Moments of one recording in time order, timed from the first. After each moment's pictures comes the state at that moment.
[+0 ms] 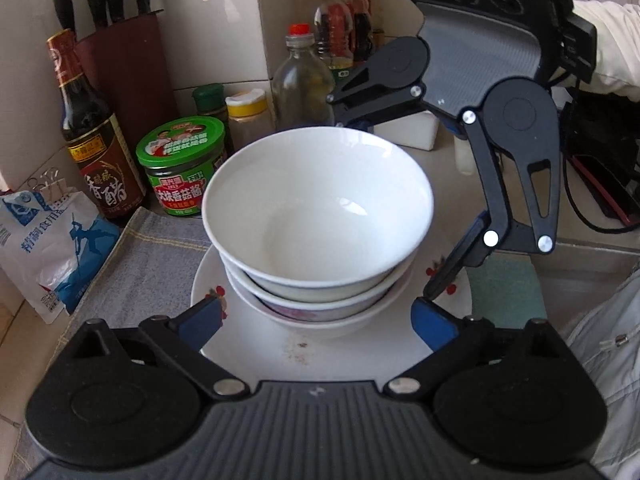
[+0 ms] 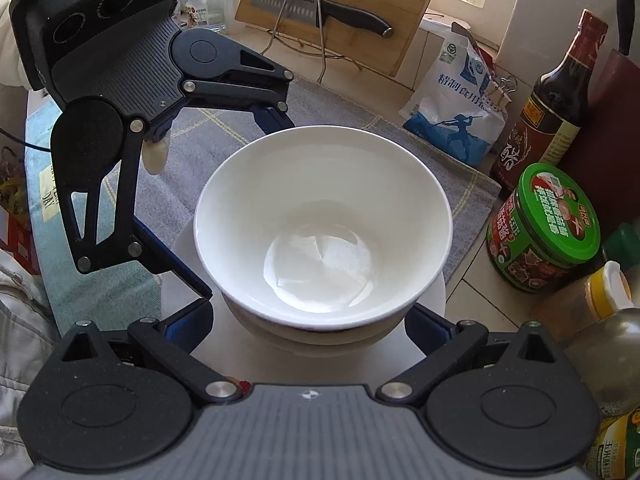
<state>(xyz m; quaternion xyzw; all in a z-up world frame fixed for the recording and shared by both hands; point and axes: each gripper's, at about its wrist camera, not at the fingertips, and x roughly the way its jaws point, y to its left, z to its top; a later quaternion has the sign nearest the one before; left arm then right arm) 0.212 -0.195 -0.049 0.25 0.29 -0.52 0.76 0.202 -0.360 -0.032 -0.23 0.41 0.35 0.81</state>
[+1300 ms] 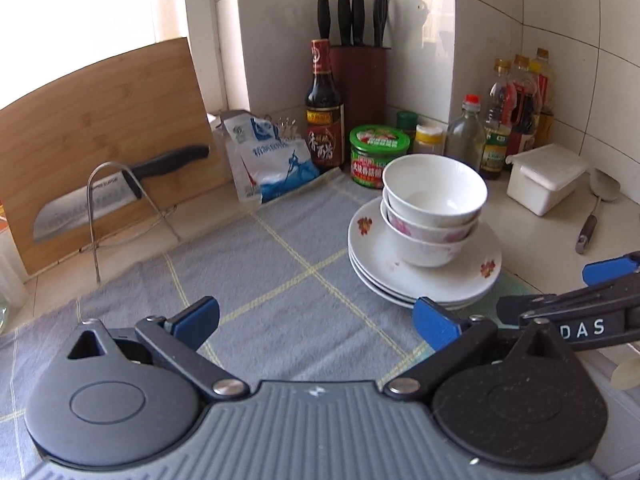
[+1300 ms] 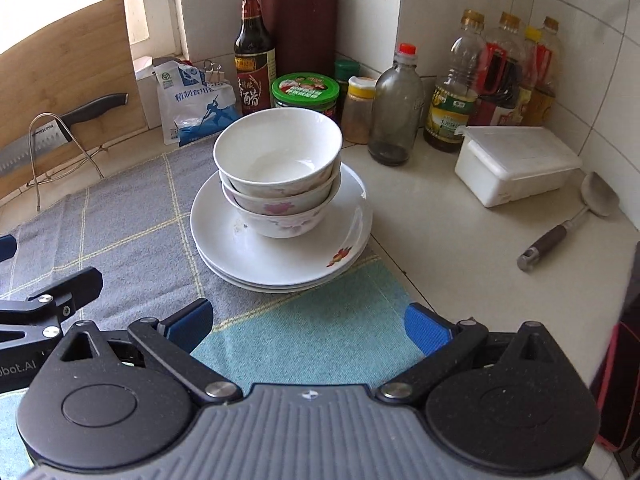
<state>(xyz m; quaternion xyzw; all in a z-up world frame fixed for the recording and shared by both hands) 0.108 -0.073 0.015 0.13 0.32 -0.26 0.90 0.043 -0.253 -0.002 0.08 0.40 -0.19 0.90</state>
